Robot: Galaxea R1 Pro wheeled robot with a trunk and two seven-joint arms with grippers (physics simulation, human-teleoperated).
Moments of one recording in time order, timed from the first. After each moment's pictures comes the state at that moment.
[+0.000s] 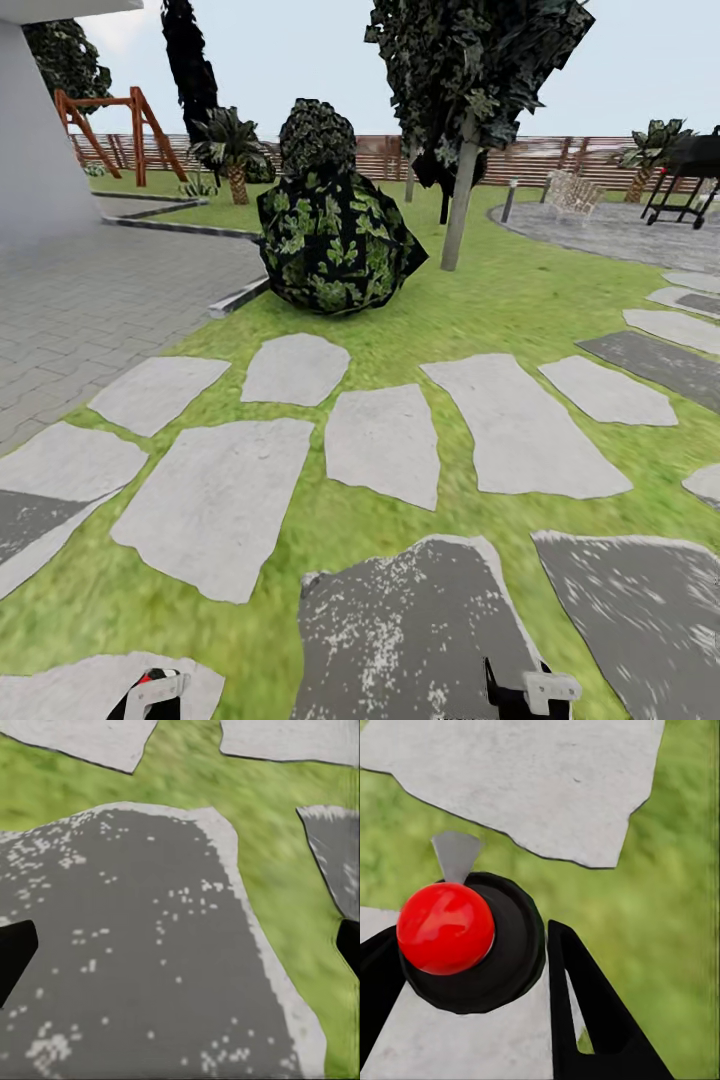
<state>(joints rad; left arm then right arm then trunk) -0.22 0.11 0.15 -0.38 0.05 -0.51 0.00 -0.35 -0.04 0.00 -0.11 0.02 -0.75 -0.12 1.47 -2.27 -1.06</state>
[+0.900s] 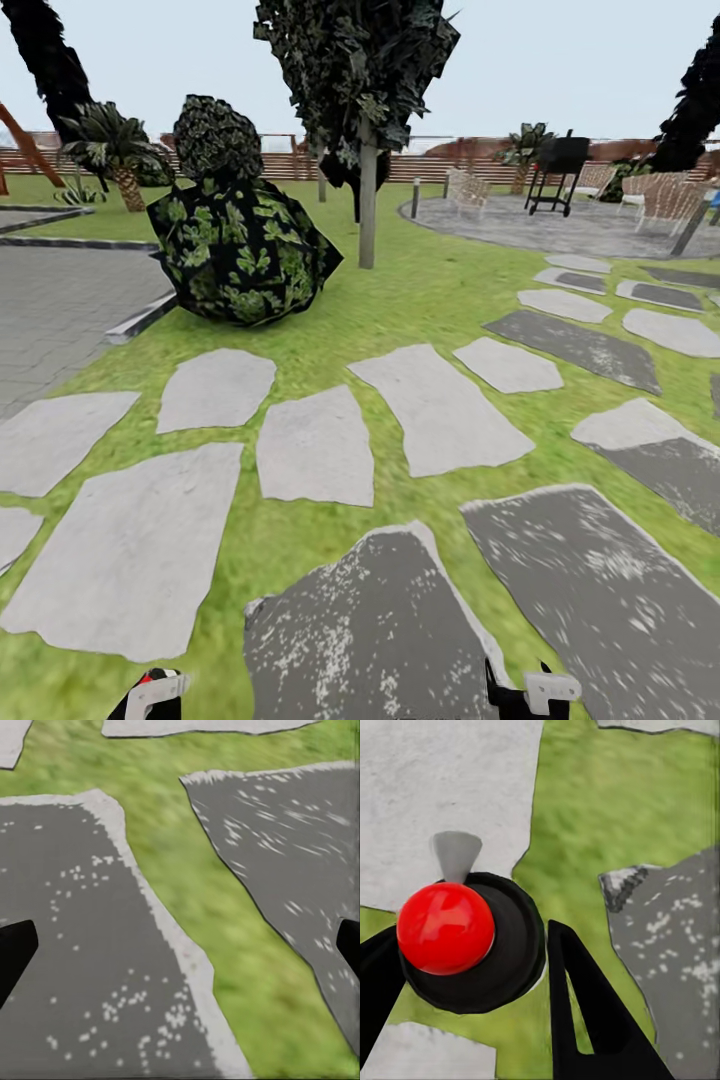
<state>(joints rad) -0.22 0.11 0.15 -0.38 0.05 -0.51 0.00 -0.35 -0.04 0.00 -0.11 0.02 -0.75 -0.12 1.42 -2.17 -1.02</state>
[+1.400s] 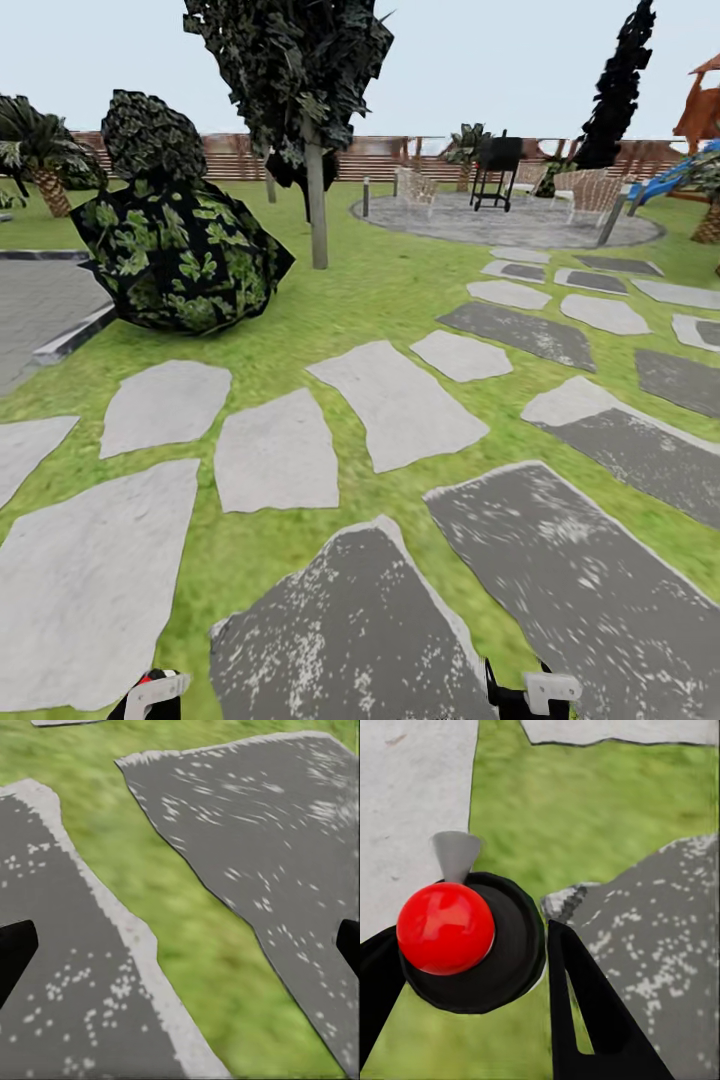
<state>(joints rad) -0.22 0.11 0.15 -0.38 0.06 -0.51 0.00 -0.35 -0.04 0.00 -0.11 0.02 -0.75 -0.12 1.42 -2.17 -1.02</state>
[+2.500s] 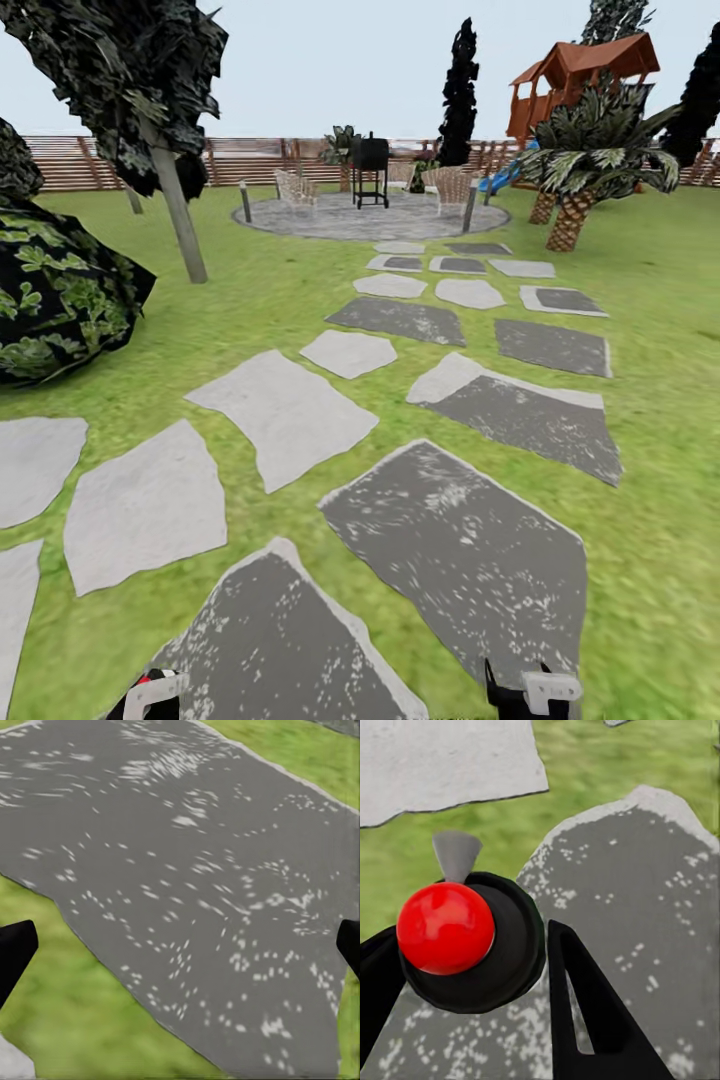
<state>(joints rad) -0.22 0.11 0.15 -0.38 0.06 -0.51 0.00 -0.35 -0.04 0.00 -0.11 0.02 -0.75 -0.12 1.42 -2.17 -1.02</state>
